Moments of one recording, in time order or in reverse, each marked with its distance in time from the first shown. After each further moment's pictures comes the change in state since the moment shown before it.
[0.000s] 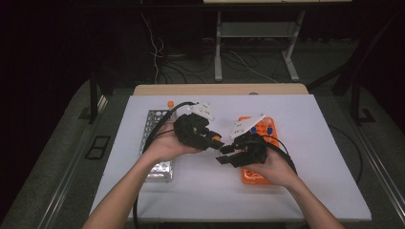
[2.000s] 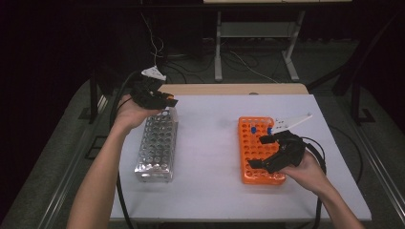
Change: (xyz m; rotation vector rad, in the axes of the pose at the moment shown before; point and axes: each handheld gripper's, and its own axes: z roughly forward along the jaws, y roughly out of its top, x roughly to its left) left arm 0.109 -0.040 -0.075 -0.018 0.410 -0.211; right arm -0.022 -0.053 -0.064 -0.092 -0.058 0.173
